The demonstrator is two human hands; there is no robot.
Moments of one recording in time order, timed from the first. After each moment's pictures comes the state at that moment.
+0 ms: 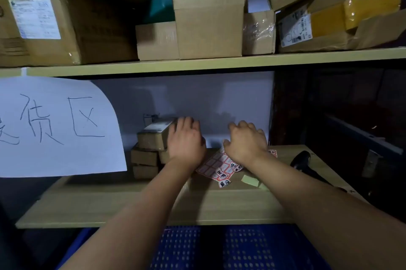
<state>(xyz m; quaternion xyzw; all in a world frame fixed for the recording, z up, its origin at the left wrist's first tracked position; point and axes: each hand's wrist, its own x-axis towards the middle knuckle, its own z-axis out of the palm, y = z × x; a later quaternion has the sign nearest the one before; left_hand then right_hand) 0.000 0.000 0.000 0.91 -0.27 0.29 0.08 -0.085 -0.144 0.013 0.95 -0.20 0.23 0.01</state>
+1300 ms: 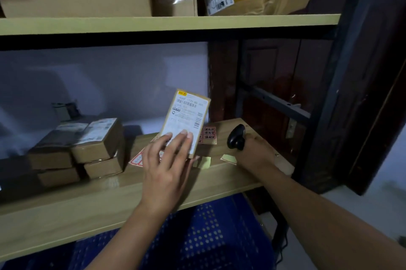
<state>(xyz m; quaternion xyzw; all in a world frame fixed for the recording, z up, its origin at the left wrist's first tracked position) -0.073 -0.063 -0.115 0.66 -0.47 0.51 0.29 -0.195 -0.288 -0.085 0.87 -0.43 0.19 -0.13</state>
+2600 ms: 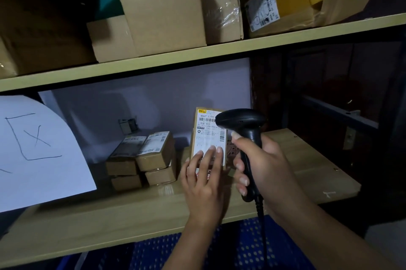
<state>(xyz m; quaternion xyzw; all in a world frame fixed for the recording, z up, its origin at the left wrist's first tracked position) -0.059 -0.054 -0.139 0.70 -0.35 0.54 0.31 -0.215 -0.103 0.025 0.59 -0.11 0.32 -0.74</state>
